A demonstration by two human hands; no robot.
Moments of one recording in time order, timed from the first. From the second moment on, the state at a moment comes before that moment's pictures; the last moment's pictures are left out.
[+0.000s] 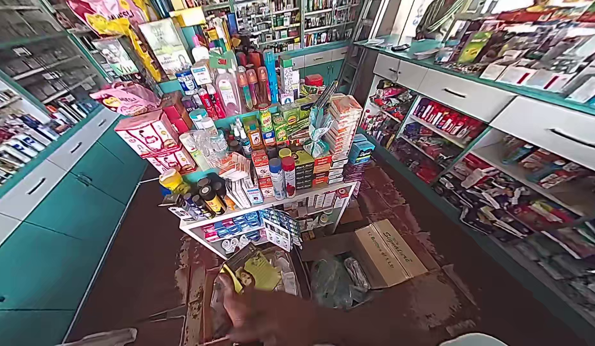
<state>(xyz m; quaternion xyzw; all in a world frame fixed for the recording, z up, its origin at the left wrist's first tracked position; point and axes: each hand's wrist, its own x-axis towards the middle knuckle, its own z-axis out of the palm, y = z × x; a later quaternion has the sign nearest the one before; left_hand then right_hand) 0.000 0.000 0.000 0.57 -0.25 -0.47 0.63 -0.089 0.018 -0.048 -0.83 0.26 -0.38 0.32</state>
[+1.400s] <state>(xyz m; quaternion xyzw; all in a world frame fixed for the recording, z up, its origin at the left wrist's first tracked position) -0.582 0.289 -0.052 0.30 -0.13 -0.94 0.11 -0.650 0.432 -0.044 -0.54 0.77 -0.28 -0.18</state>
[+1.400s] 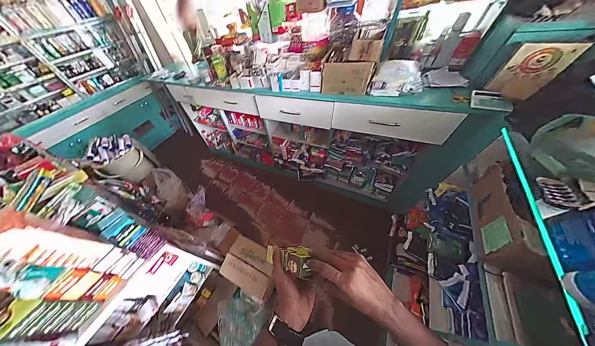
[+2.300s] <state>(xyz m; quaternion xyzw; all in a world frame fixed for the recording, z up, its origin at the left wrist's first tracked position) -1.065 0.016 -0.098 0.00 -0.84 -0.45 0.32 -1.212 0.181 -0.010 -0.47 0.66 -0.57 0.16</state>
